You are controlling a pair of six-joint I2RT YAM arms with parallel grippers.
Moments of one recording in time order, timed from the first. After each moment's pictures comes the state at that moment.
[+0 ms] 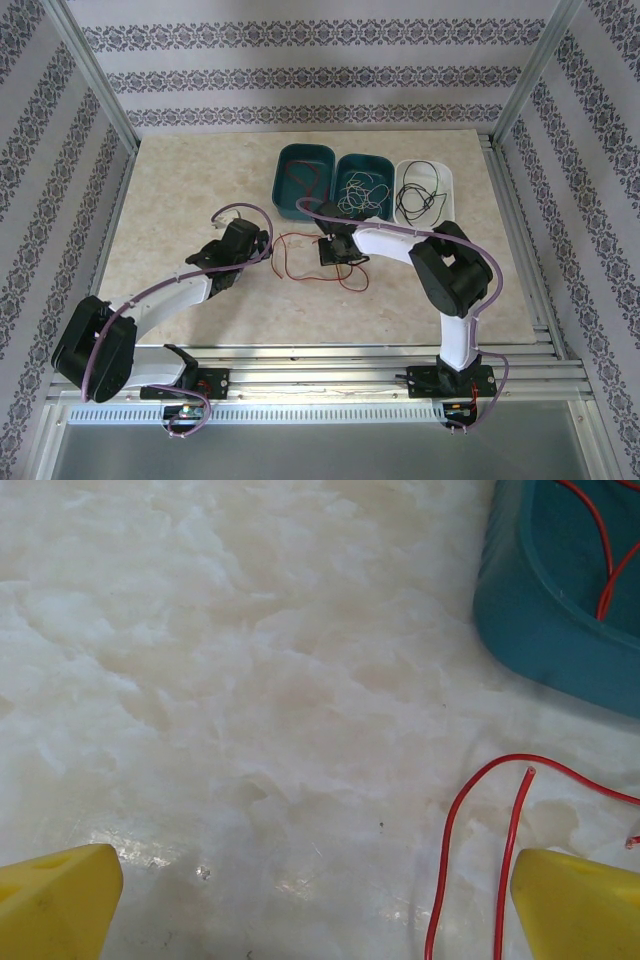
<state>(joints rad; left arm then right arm) -0.50 1.30 0.68 -0.22 -0.41 -0.68 0.69 1.93 1.23 -0.53 0.07 0.55</state>
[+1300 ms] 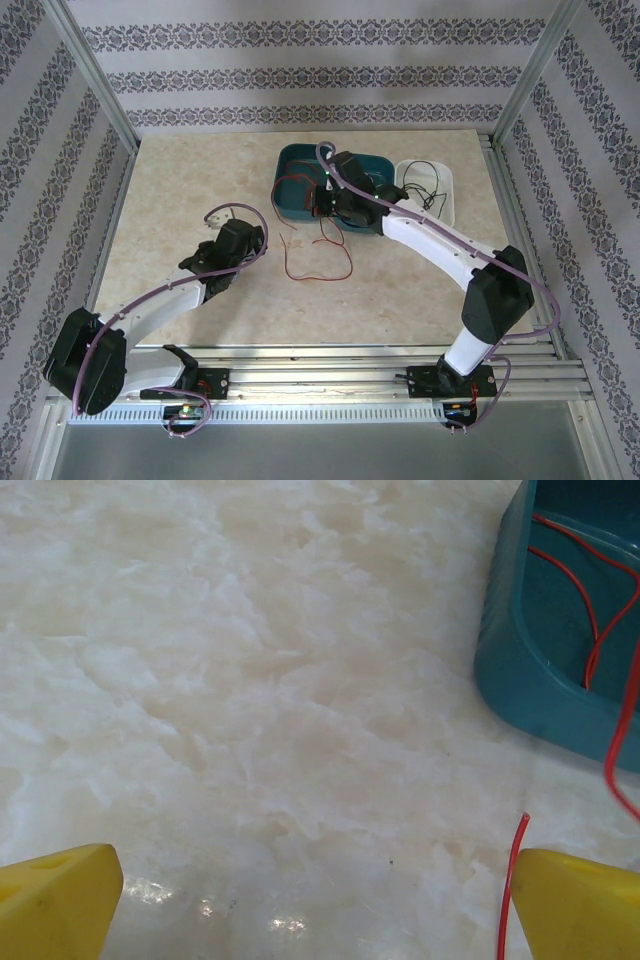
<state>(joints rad) -0.50 1.22 0.66 -0.21 -0.49 -0.66 0.66 1.67 1.45 -0.52 0.01 0.58</state>
